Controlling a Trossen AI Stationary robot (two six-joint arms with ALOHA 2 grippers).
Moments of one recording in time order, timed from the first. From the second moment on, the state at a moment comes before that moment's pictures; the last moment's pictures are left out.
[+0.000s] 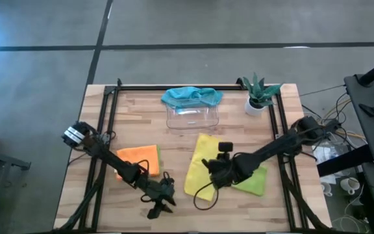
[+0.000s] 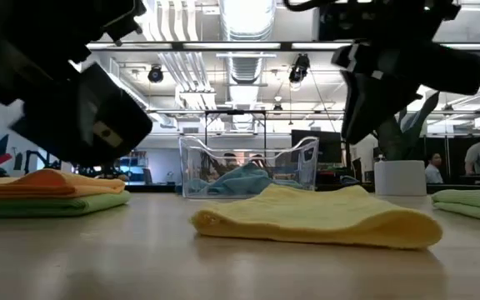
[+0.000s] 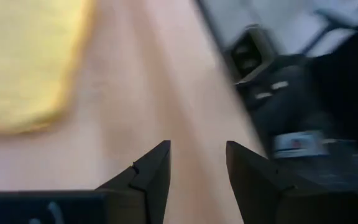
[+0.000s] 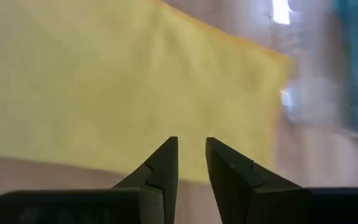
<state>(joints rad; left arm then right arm) -0.57 1.75 0.79 0.39 0.07 -0.49 0.46 1.78 1.23 -0.85 0.52 0.38</state>
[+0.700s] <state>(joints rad) -0.37 1.88 0.80 0.37 -0.24 -0.19 0.58 1.92 1.13 -0.43 0.04 0.57</state>
